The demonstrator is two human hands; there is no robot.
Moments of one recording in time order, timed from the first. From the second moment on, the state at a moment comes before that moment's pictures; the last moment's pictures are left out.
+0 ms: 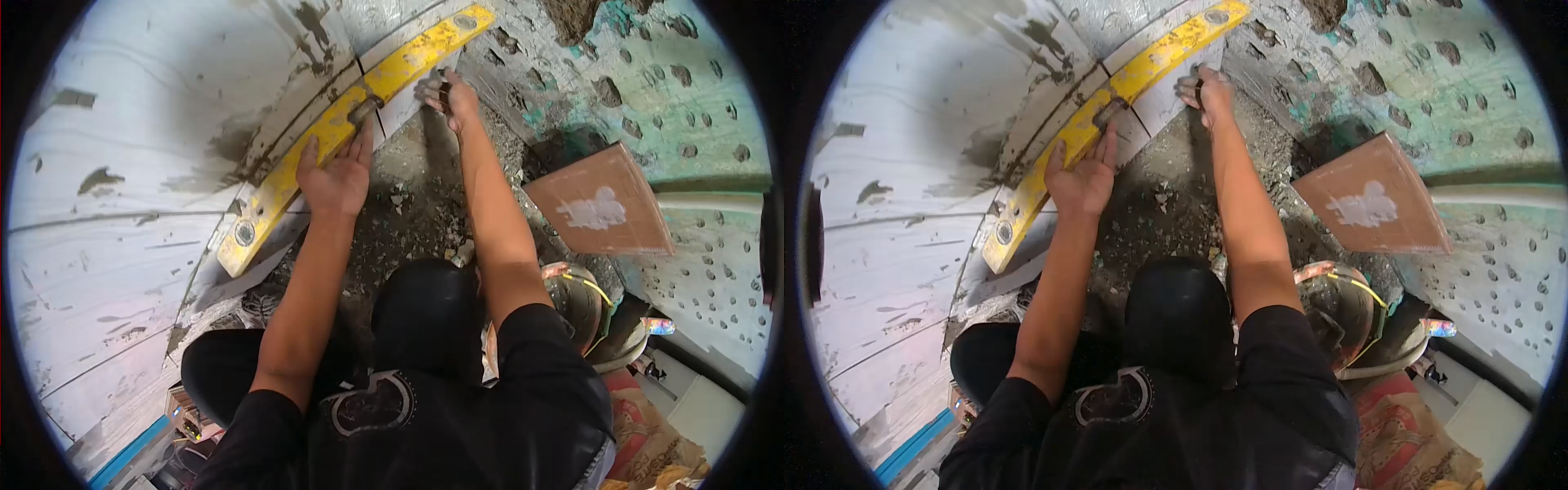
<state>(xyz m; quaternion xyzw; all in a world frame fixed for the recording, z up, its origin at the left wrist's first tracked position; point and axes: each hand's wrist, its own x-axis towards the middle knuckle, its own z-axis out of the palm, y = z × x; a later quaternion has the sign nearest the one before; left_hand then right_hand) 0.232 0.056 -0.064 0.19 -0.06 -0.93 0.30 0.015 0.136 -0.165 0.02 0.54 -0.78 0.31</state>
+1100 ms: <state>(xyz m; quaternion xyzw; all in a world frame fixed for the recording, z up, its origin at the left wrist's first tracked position) 0.235 0.052 -0.073 0.18 -0.13 -0.94 0.27 0.129 0.079 -0.373 -0.40 0.86 -0.23 0.19</state>
